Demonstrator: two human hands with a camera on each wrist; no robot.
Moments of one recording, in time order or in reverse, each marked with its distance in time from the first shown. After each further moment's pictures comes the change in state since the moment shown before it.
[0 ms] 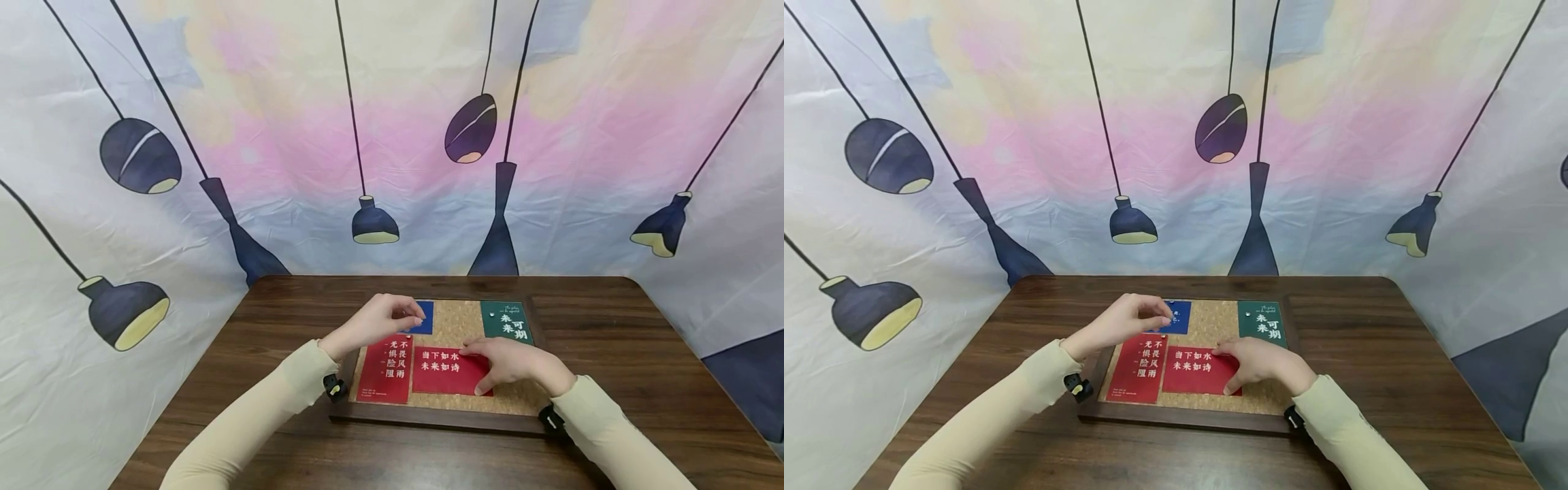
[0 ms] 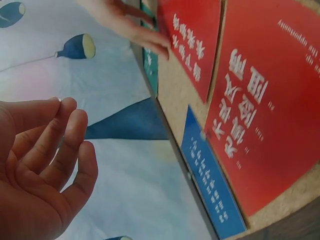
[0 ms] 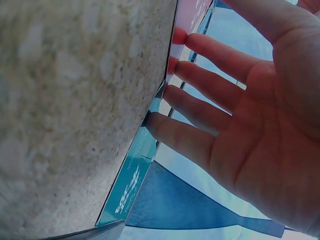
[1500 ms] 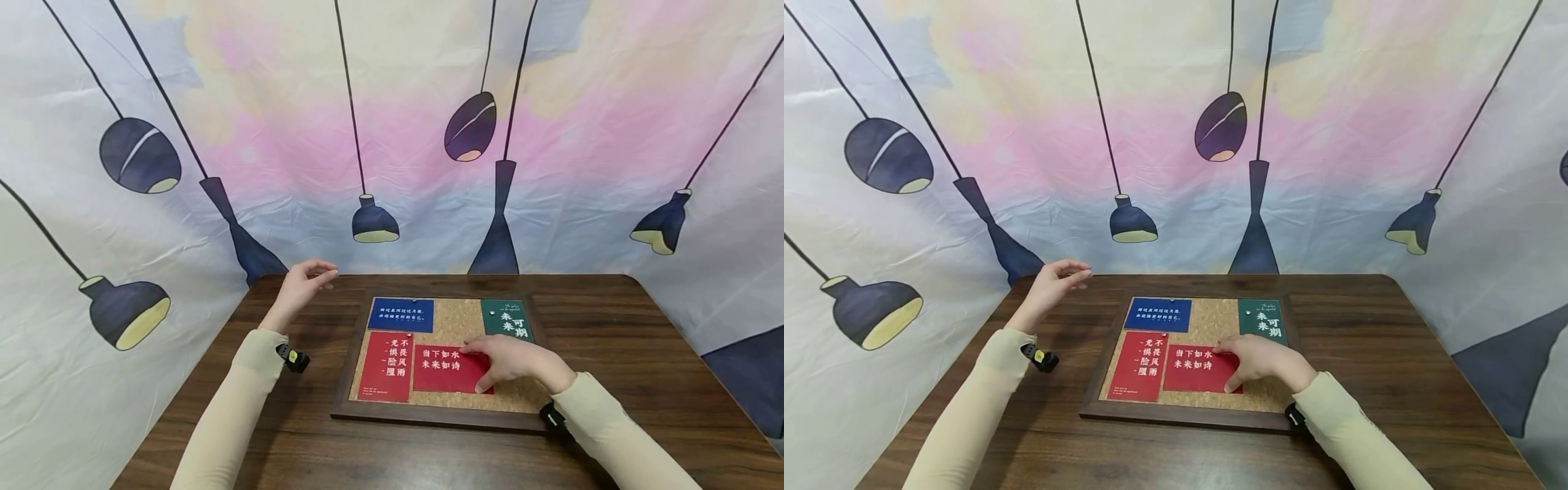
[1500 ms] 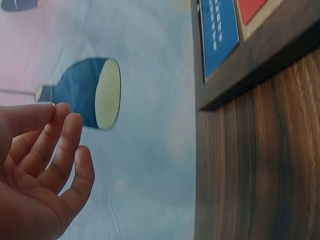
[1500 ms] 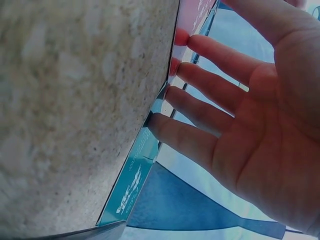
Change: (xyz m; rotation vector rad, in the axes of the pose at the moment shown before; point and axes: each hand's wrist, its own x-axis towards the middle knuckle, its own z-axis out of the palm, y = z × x) left_hand -0.042 -0.096 -0.096 -0.176 0.468 -0.311; right_hand 0.002 0.002 0.001 -0.064 0.029 -0.018
